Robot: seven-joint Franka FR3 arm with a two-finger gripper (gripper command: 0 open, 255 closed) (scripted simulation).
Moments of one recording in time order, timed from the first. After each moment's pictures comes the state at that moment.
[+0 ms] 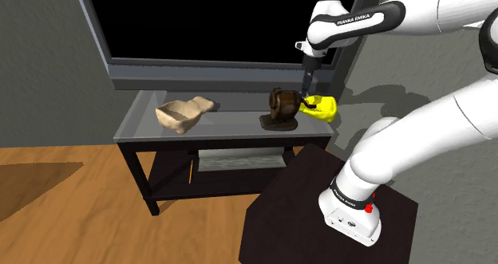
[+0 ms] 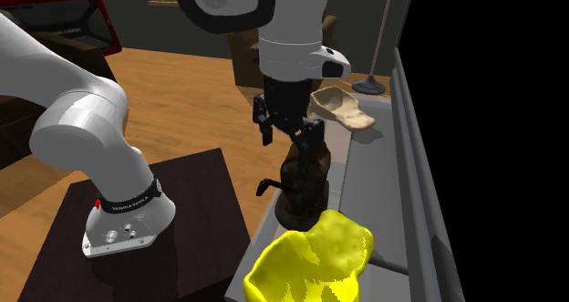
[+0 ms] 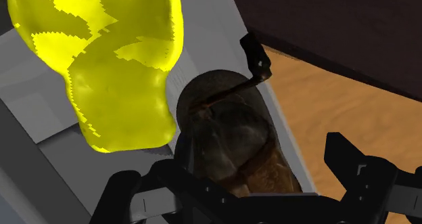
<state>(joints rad) -0.05 -0.49 -0.44 -2.49 -0.22 1.98 -0.75</state>
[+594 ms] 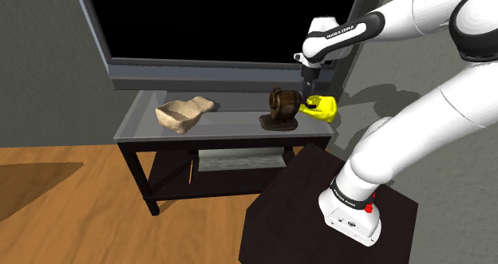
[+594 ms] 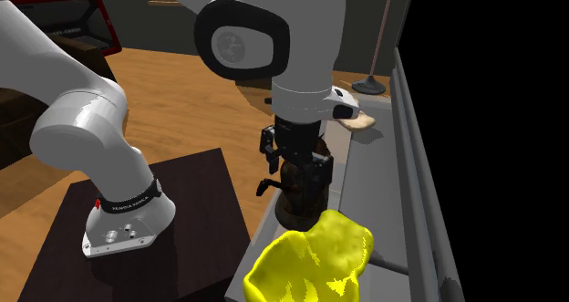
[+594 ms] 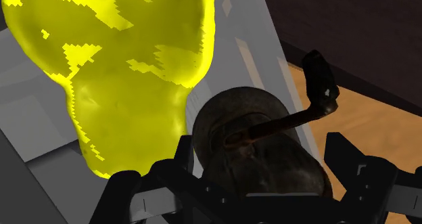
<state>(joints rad) -0.04 -0.36 -0.53 -2.52 -0.23 2.13 -0.86</state>
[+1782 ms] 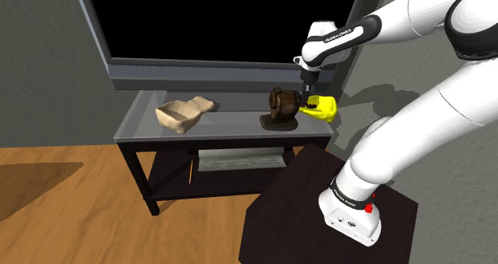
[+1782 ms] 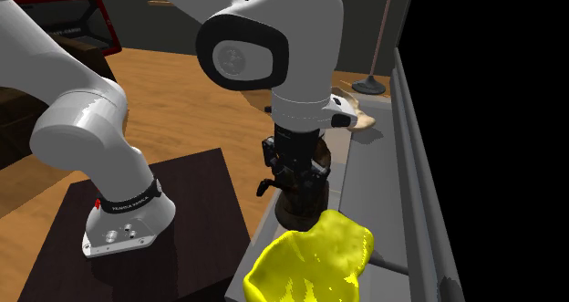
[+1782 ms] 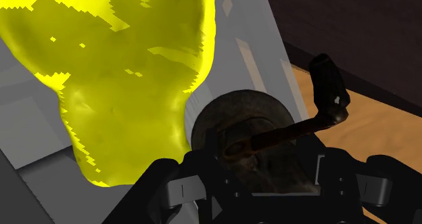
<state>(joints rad) -0.04 -0.34 -0.54 -2.54 -0.23 2.17 -0.87</state>
